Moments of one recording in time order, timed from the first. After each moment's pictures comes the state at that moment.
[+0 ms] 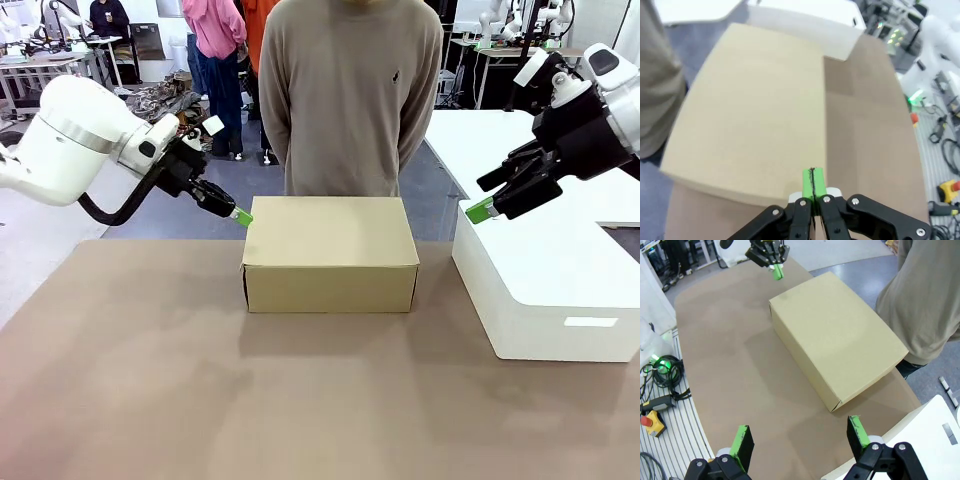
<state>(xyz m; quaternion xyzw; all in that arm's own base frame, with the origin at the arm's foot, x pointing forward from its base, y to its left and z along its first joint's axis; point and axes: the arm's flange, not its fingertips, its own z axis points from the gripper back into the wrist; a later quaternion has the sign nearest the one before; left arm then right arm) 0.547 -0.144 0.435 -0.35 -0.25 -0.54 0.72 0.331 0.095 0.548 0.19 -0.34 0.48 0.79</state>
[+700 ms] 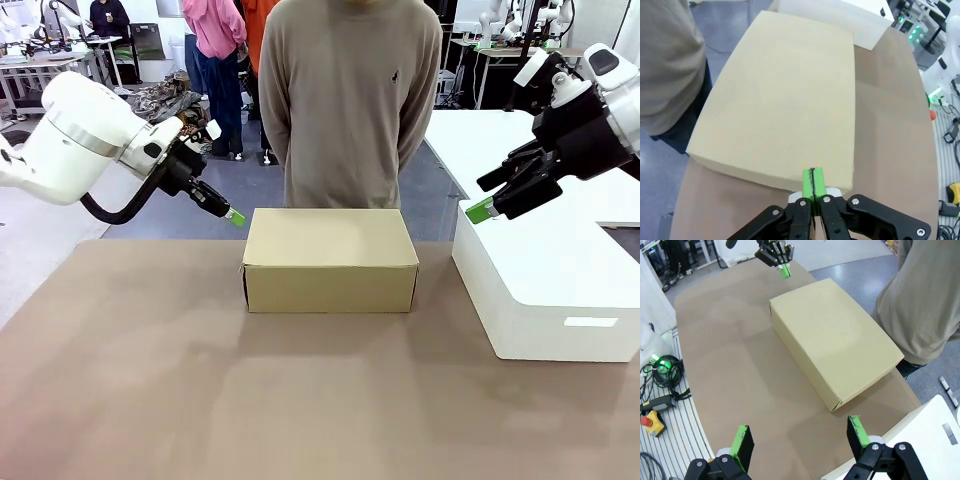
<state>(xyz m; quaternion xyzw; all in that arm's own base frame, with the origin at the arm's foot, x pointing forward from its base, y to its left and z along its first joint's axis) 0.562 -0.136 0.428 -0.32 -0.24 -0.52 0.75 0.331 0.095 0.548 0.19 -0.34 0.48 0.79</state>
